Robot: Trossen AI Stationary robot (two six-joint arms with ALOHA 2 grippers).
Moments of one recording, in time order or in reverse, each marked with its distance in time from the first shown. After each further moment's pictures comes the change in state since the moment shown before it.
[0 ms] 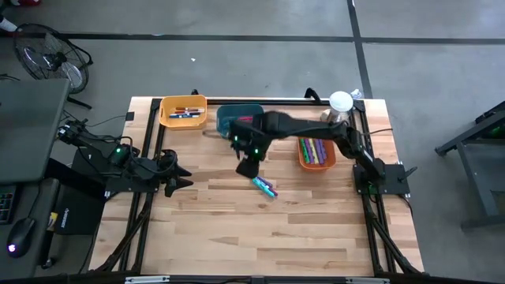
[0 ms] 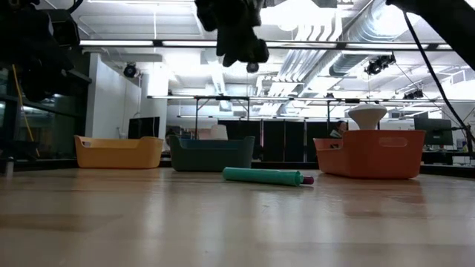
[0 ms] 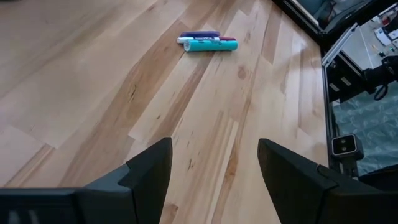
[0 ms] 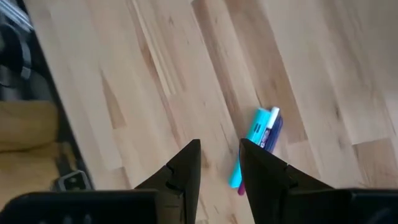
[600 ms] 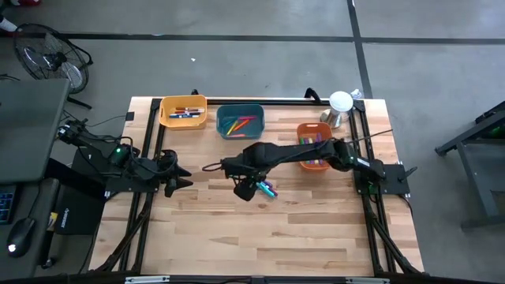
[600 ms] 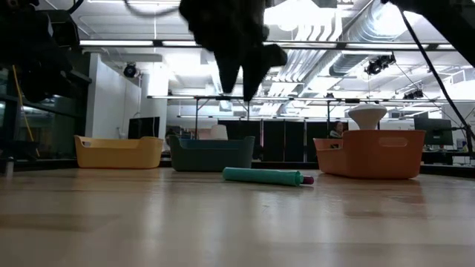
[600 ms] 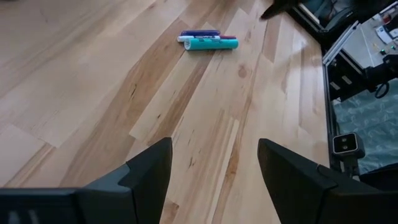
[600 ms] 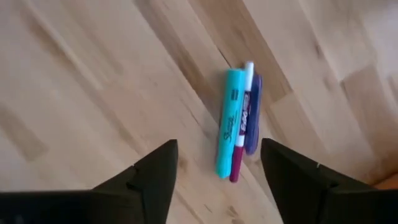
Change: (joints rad) left arm 0.000 0.002 0.000 -0.006 0.002 0.000; right arm 0.168 0.118 -0.002 -0.113 0.323 0.332
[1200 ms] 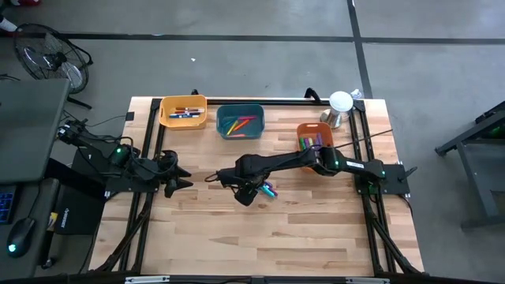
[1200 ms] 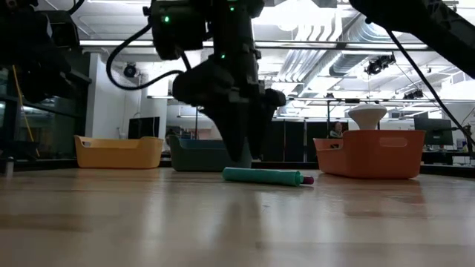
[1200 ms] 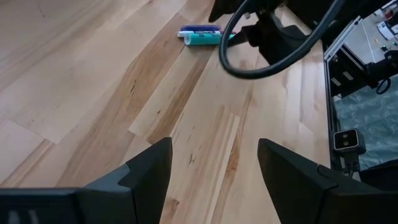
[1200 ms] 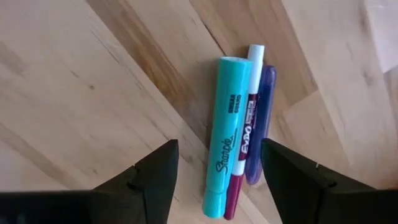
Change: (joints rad) left arm 0.000 0.006 0.000 -0.002 0.014 0.000; right arm 0.000 0.182 0.000 -0.025 0.024 0.006
